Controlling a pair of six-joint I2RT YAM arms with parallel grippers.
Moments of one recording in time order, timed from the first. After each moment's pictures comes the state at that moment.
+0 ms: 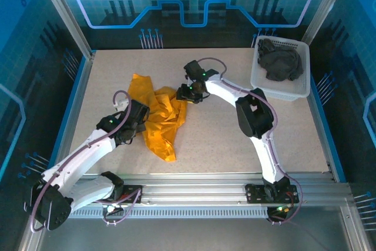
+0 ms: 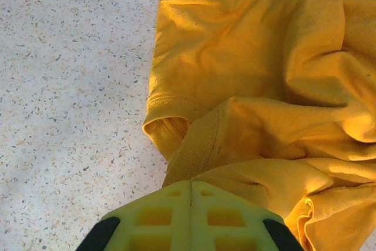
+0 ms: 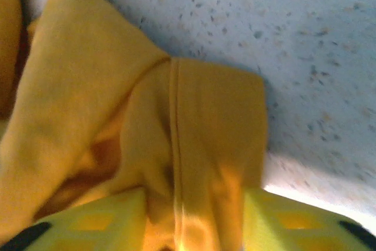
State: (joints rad) left arm -0.47 1.05 0.82 -0.87 -0.47 -0.80; right arm 0.58 2.31 1.90 -0.70 -0.29 0.67
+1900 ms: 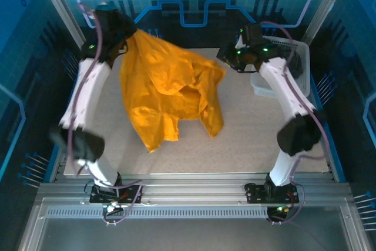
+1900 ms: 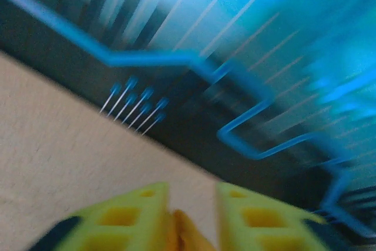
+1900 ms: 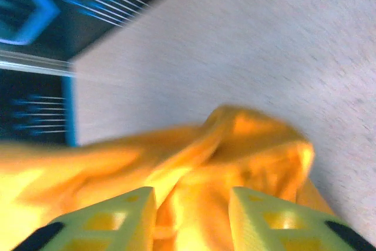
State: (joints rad) left arm -0.08 1.80 1.99 -0.64 -0.10 -0.75; right arm 0.27 1.86 1.88 -0.87 -0.29 0.73
